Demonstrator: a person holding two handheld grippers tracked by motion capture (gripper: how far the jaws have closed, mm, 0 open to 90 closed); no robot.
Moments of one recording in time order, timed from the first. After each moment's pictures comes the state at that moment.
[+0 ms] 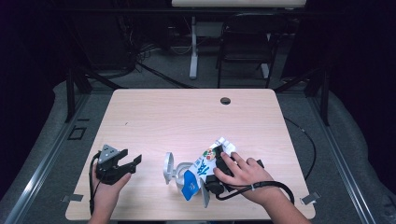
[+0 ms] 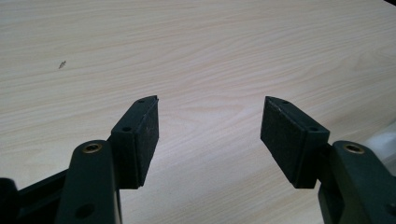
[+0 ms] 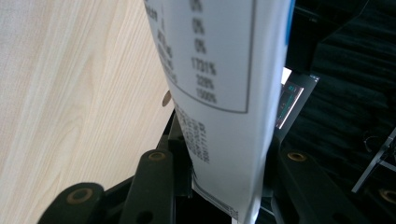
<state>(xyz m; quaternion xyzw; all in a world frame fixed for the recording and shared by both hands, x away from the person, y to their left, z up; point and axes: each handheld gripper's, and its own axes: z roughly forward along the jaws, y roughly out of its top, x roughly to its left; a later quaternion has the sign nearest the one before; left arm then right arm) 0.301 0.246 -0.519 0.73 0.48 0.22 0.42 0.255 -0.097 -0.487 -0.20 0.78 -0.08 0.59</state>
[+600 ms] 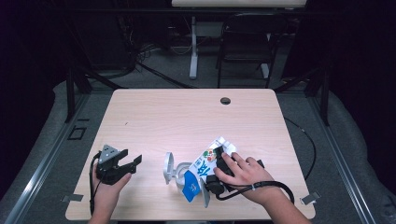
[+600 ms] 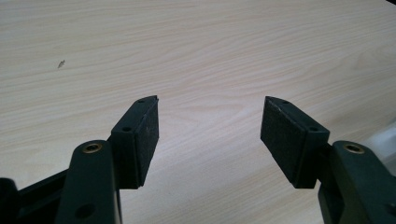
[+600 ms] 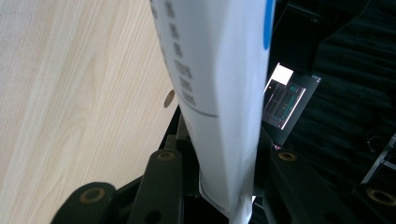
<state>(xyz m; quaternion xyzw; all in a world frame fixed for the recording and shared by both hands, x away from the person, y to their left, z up) 0.301 0.246 -0.520 0.73 0.48 0.22 0.42 0.255 -0.097 -0.486 -0.20 0.79 -0.08 0.58</state>
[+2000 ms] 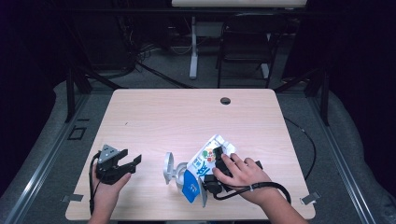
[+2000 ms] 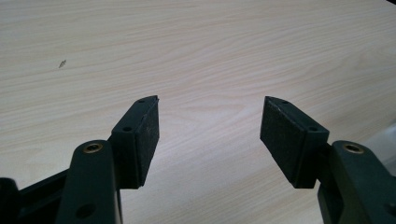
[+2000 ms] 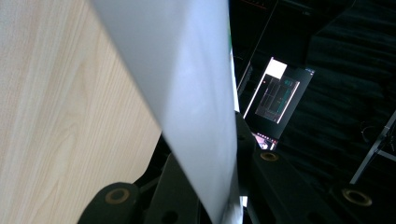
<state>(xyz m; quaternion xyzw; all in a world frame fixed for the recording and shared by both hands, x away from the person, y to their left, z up) 0.301 0.247 -0.520 0.73 0.48 0.22 0.42 0.256 -0.092 -0.488 -0.18 0.78 -0.07 0.60</state>
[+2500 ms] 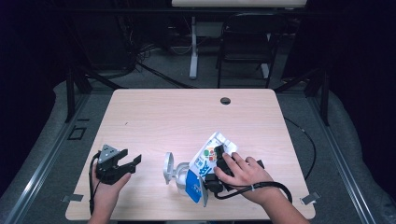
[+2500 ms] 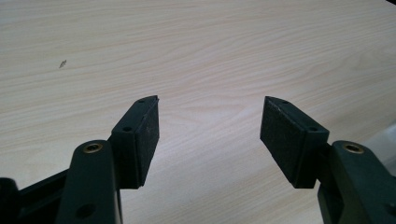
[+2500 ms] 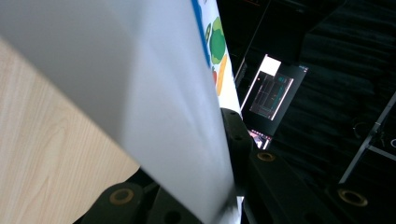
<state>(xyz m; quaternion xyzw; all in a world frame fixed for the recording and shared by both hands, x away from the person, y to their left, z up) 0.301 0.247 -0.519 0.73 0.48 0.22 0.42 0.255 -0.095 -0.483 -0.18 0.77 -0.08 0.61</state>
